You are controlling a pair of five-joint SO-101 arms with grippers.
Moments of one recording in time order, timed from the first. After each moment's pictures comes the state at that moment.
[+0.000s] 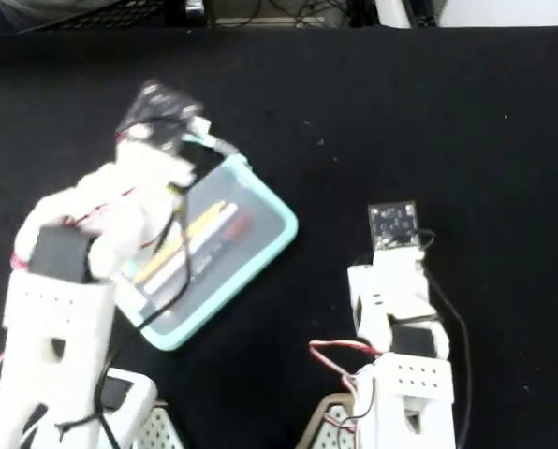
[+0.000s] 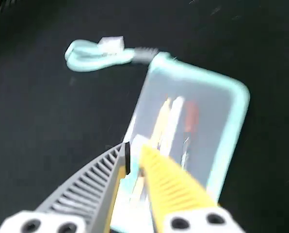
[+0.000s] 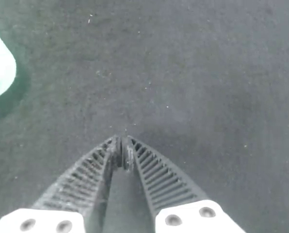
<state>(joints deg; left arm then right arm) 3.6 -46.1 25.8 78.3 -16.5 7.4 -73.0 93.9 34.5 12.0</state>
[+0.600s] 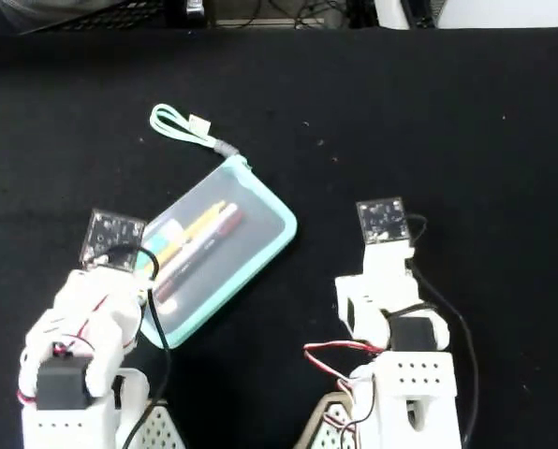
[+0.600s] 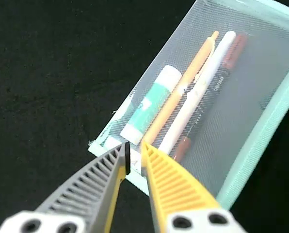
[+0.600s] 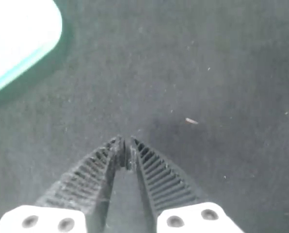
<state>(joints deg) -6.2 -94.7 73.0 77.0 -16.5 1.1 -73.0 84.2 55.9 4.9</state>
